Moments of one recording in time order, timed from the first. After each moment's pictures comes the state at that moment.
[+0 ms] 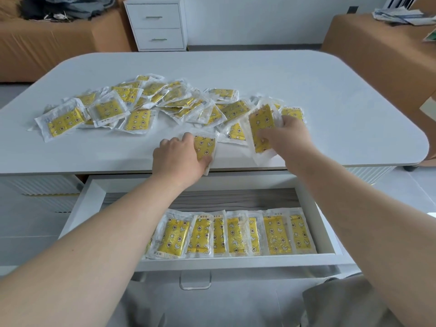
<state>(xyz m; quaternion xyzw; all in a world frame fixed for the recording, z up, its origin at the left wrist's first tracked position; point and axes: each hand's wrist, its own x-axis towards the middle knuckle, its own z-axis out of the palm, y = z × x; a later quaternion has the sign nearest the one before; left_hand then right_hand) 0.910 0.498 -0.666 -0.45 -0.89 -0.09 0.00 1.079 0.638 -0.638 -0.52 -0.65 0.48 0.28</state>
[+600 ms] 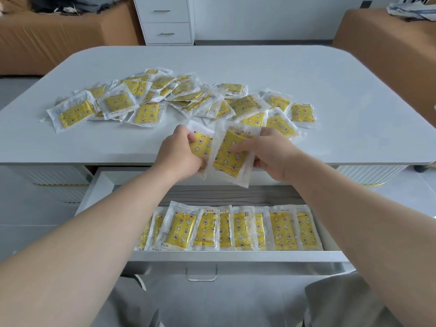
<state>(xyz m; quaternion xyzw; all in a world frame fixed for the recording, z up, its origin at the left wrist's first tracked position) 0.900 0.478 -0.659 -0.37 -0.86 -0.30 -0.17 1.055 0.605 -0.651 -0.39 -0.58 0.69 0.15</state>
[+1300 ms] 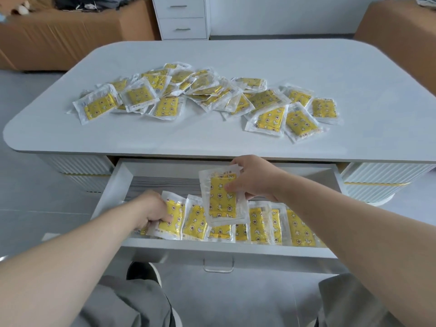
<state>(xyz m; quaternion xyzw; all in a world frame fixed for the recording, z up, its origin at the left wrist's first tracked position) 0.847 0.372 -0.752 -0.13 -0.90 -0.14 -0.39 1.035 0.546 -0.681 -0.36 -0.75 0.56 -0.04</state>
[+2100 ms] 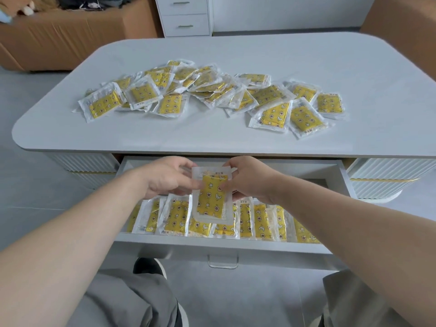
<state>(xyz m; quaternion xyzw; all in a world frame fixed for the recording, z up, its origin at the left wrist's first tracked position) 0.858 0.402 -0.674 -0.28 -0.77 -0.29 -0.50 1.027 0.531 -0.689 -0.34 -0.71 0.61 -0.04</state>
